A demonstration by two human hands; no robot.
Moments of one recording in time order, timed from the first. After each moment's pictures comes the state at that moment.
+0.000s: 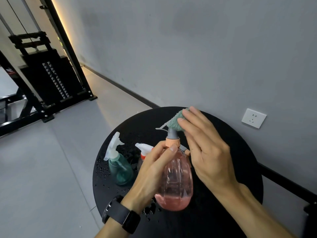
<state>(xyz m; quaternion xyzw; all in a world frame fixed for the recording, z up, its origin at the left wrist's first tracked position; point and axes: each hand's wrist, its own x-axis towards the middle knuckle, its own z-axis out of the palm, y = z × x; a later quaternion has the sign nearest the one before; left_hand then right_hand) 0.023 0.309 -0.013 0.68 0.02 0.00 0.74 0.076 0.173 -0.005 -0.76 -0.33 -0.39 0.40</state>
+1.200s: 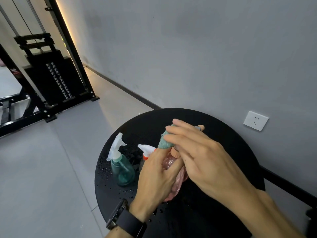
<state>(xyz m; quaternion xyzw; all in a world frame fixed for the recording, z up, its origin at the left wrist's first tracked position) 0.019 0.302 -0.023 0.85 0.00 0.17 0.49 0.054 0.171 0.026 -0.83 -0.40 -0.19 0.33</state>
